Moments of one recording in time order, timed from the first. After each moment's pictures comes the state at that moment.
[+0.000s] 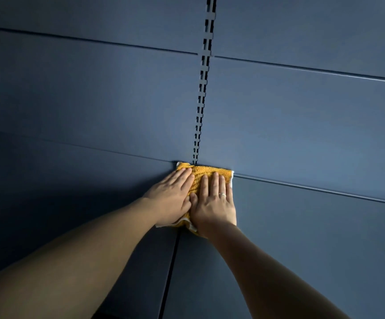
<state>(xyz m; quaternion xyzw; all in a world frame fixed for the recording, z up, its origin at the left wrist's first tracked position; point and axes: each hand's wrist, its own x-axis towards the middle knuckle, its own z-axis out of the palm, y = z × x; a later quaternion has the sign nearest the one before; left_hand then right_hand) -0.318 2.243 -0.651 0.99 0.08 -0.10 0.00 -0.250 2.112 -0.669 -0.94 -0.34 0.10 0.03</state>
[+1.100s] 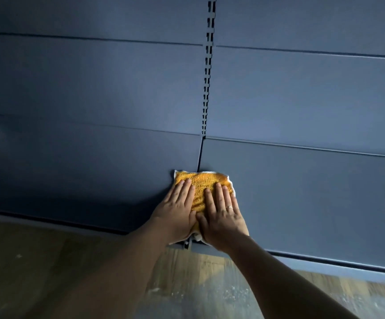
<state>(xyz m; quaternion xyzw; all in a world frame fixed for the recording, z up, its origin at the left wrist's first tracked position) -0.460 2.165 -0.639 0.98 0.10 -0.14 0.05 -0.379 2.014 -0.658 -0.90 -0.42 0.14 0.02</state>
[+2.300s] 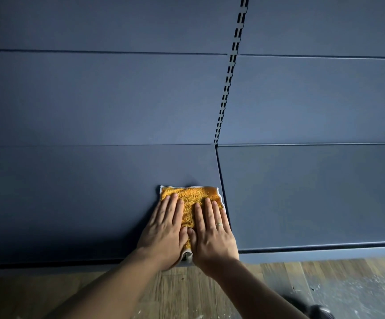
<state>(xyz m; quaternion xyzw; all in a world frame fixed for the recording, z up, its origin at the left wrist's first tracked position) -0.533 2.273 -0.662 0.99 0.08 -0.07 0.08 -0.479 2.123 -0.681 -0.94 -0.33 -0.01 0.07</state>
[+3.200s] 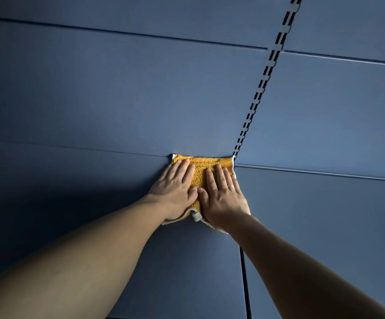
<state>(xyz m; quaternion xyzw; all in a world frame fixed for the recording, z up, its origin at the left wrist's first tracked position) -0.365 2.352 -0.661 0.99 0.10 -0.10 0.04 -0.299 2.200 -0.677 -0.93 -0.35 0.08 0.05</state>
